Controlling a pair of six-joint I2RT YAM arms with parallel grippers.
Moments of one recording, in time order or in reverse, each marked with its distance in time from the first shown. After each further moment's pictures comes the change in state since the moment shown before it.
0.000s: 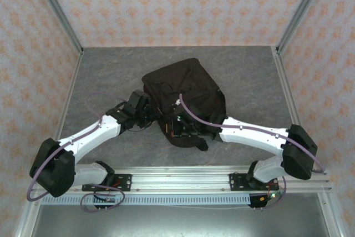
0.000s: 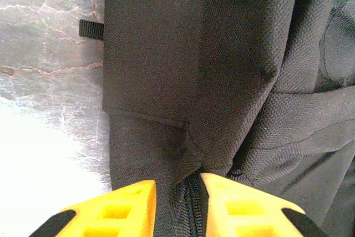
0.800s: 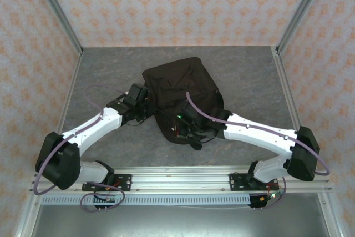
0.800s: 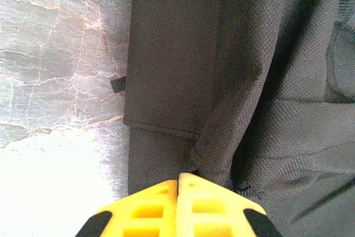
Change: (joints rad) left arm 0.067 0.081 0.108 -0.086 -0.075 0.141; right arm 0.016 -0.036 0.128 -0.387 0.053 0.171
